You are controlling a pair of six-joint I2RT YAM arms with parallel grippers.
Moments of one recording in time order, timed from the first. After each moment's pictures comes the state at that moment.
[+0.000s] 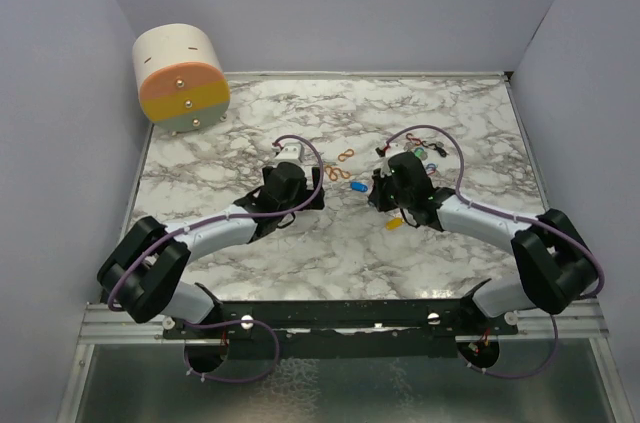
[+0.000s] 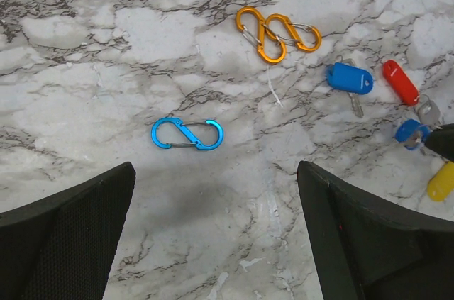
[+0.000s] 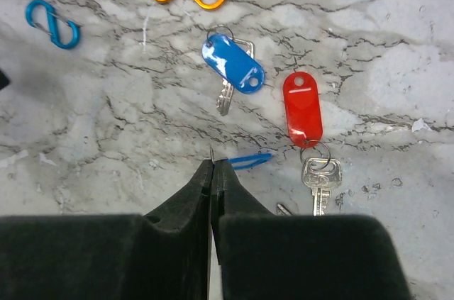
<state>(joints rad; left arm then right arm) -0.70 1.40 0.66 0.14 -0.25 -0.52 0.60 1.46 0.70 0.03 0.01 0.27</state>
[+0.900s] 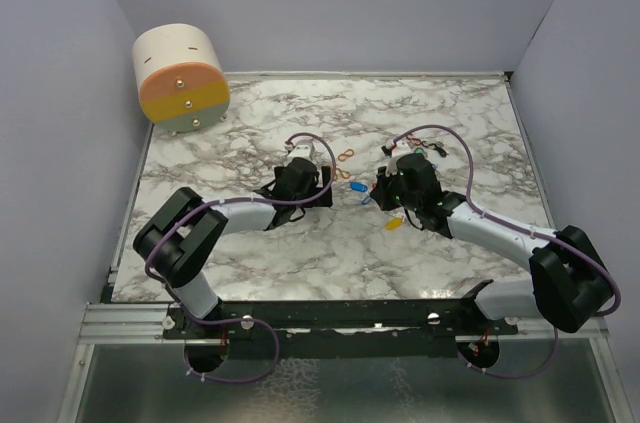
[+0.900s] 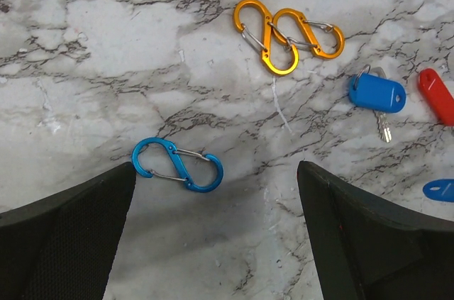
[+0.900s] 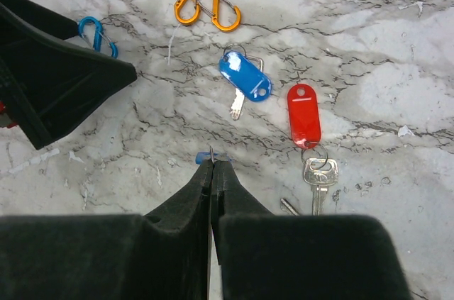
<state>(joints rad) -0.69 1.64 0.73 0.20 -0.22 -0.55 0.61 1.32 0.66 0.05 0.01 0.26</state>
